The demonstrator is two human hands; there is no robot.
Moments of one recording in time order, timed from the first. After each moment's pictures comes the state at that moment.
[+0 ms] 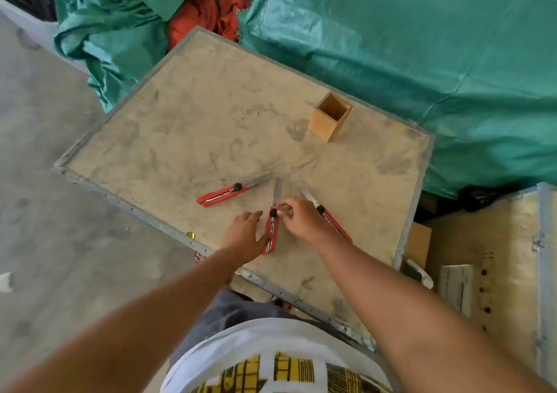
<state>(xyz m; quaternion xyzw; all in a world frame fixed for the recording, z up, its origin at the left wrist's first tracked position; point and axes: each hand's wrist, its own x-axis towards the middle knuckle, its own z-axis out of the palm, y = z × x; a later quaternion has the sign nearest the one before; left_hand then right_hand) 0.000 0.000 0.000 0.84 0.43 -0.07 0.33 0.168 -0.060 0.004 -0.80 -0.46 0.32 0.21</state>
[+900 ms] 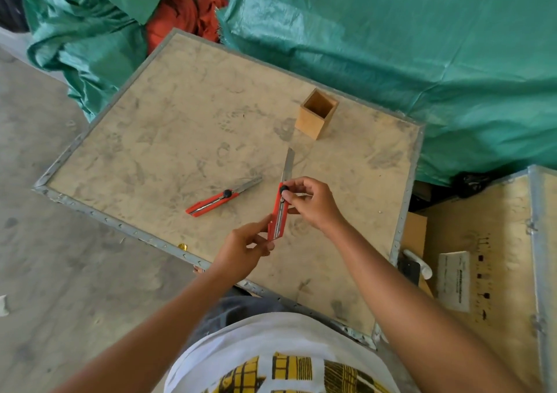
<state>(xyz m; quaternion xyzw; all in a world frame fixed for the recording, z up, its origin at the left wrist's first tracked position) -0.002 -0.018 0.054 0.68 0.38 0.08 0.62 0.196 -0.066 0.067 -0.74 -0.24 0.42 0.48</state>
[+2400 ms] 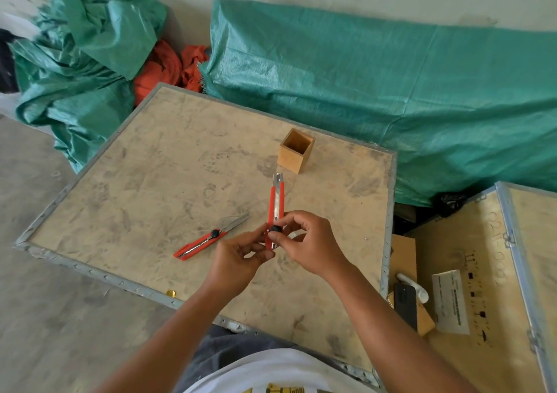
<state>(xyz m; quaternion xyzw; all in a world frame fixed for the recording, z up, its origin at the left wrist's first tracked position) 0.035 0.000 0.118 0.67 0.33 0.18 0.64 0.185 -0.095 0.130 -0.76 -0.39 0.25 0.46</state>
